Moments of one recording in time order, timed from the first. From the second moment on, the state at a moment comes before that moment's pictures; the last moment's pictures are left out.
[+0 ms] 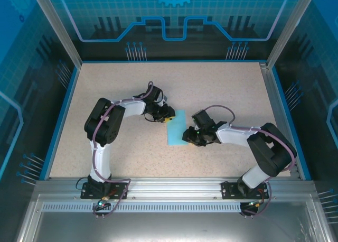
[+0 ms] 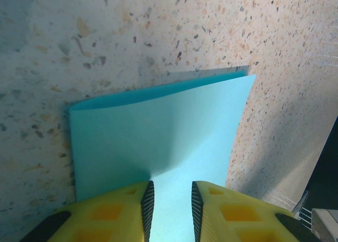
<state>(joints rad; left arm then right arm) -0.40 2.06 1.25 -0.25 0.58 -0.79 0.62 1.58 0.70 -0.19 -0.27 0.94</state>
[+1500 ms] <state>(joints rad) -0.40 2.06 1.24 -0.24 0.59 -0.79 0.72 1.51 0.69 -0.15 -0.35 1.00</state>
